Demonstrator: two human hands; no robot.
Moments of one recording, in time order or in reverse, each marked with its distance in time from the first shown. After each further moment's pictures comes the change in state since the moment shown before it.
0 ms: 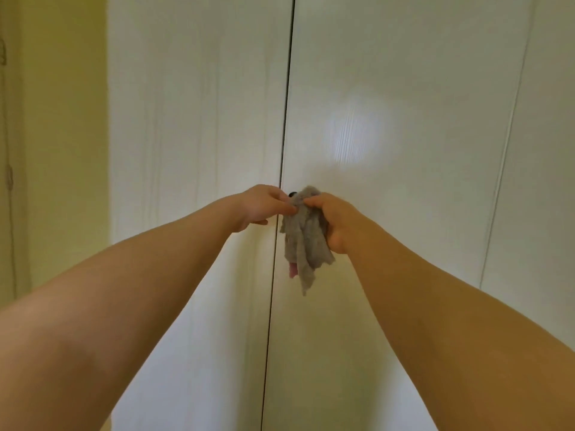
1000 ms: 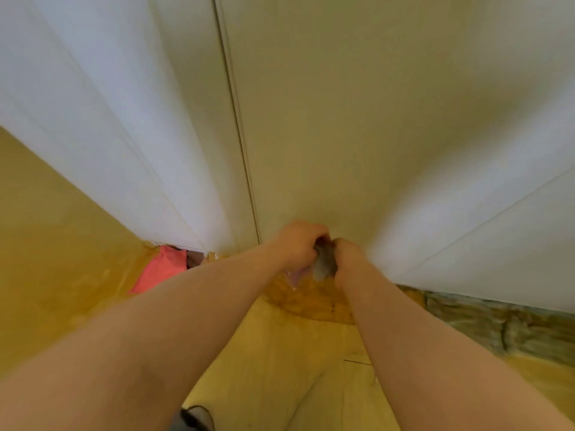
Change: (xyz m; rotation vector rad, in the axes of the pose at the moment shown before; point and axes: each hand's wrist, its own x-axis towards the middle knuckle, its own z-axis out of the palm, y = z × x) left_hand -0.147 -0.567 0.498 0.464 -0.734 -0.161; right_hand -0.039 0.748 -0.124 -0.008 0.385 0.999
